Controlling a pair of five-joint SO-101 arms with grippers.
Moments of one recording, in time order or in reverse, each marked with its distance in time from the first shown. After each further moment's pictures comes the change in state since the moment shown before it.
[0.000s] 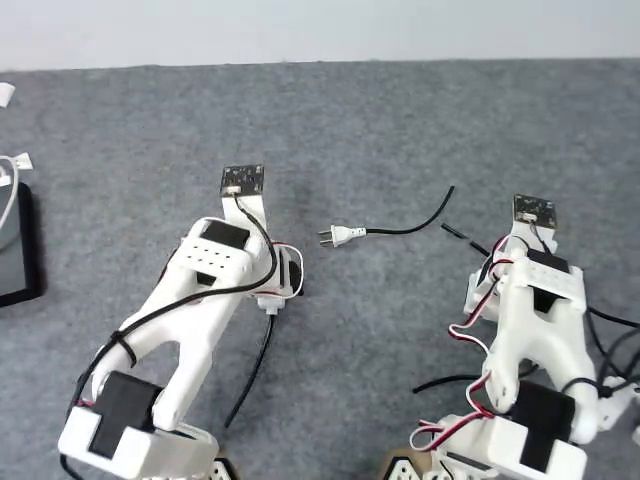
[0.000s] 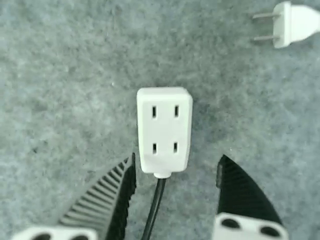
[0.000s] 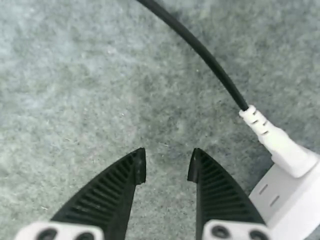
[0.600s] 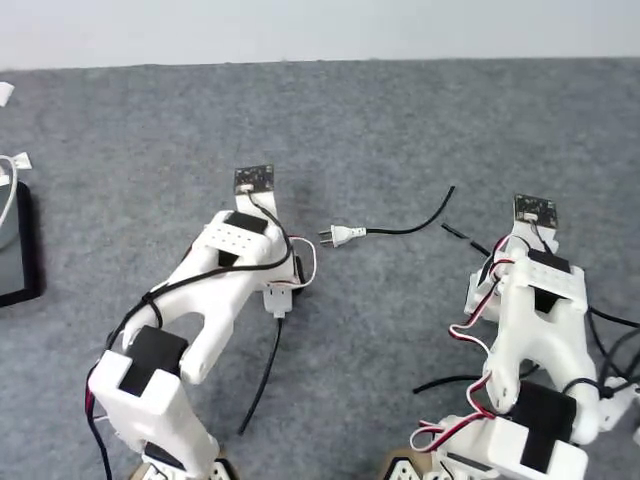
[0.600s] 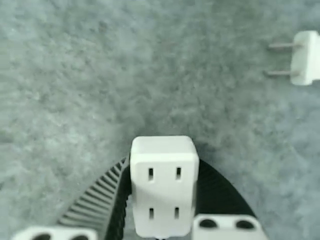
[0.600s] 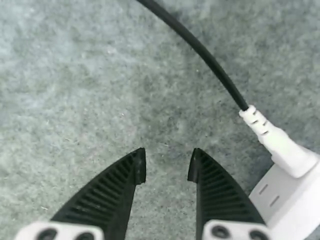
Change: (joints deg) left arm 0.7 15.7 -9.2 -4.2 4.1; right arm 0.0 0.0 0.0 0.0 0.0
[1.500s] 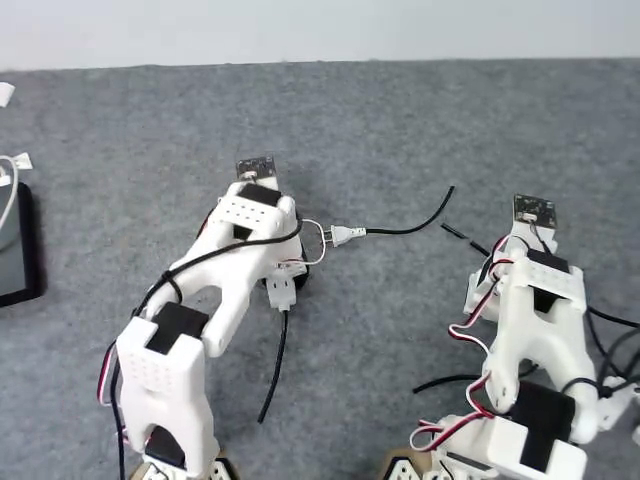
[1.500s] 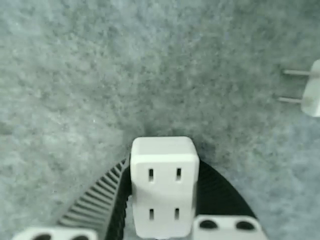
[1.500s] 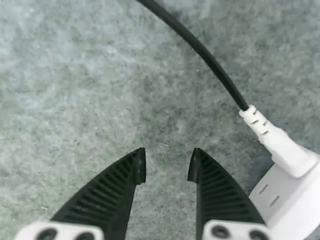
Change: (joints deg) left arm 0.6 13.1 -18.7 14.4 6.2; right arm 0.0 0.0 0.0 0.0 0.0
